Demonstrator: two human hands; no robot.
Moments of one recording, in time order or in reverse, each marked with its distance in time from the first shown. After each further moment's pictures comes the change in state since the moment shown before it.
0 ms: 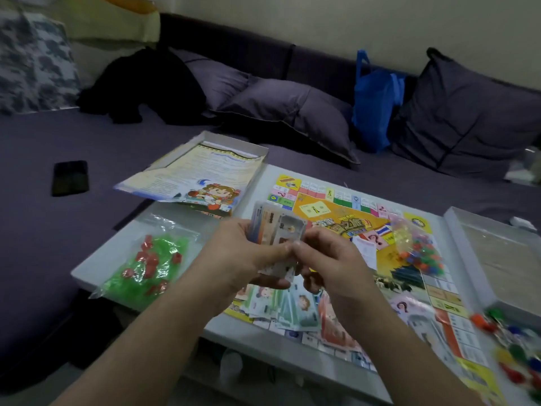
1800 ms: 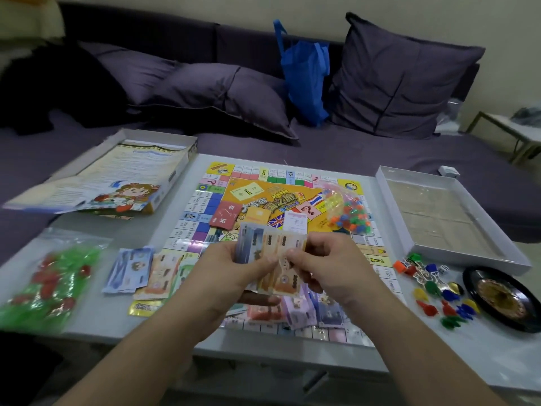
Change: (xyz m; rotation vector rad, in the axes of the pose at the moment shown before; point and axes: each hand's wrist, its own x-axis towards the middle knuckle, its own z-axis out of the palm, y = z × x) left_hand 0.005 -0.039 0.118 0.092 -0.103 -0.190; right_hand -0.046 0.024 -0.126 -0.188 0.197 0.218
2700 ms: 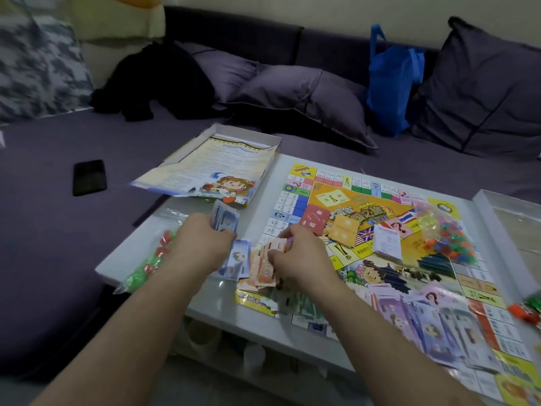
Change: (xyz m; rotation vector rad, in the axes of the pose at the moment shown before) left_hand 0.000 0.007 -0.185 0.427 0.655 0.025; right_hand 0.064 -0.035 0.199 -0.435 -0.103 -0.061
